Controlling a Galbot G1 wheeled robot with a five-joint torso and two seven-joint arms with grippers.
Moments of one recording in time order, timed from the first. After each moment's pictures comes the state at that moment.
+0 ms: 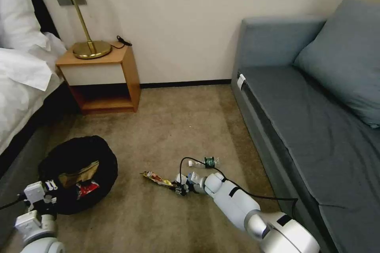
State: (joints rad) left arm 1.65 -1.26 -0.90 -1.79 -0.37 -0.14 -0.27; right arm -0.57 1.61 -0.15 0.42 -0.22 0.21 -0.59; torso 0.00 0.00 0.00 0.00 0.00
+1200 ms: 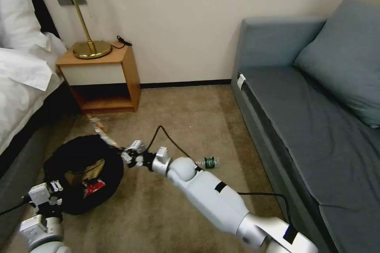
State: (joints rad) left arm 1.69 -1.34 -0.86 -1.92 -0.37 -0.18 -0.28; right arm -0.66 1.61 -0.42 1.12 0.39 0.20 -0.44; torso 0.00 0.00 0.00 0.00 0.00
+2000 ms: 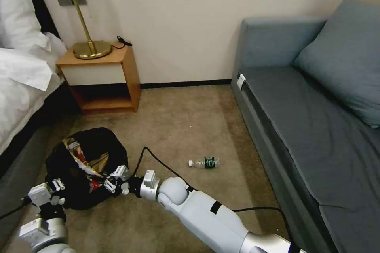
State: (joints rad) left arm 1.70 -1.37 -0.86 -1.95 -0.37 -0.19 -0.28; right arm -0.72 1.58 -0.47 1.18 0.35 0.16 -0.49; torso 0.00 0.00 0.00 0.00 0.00
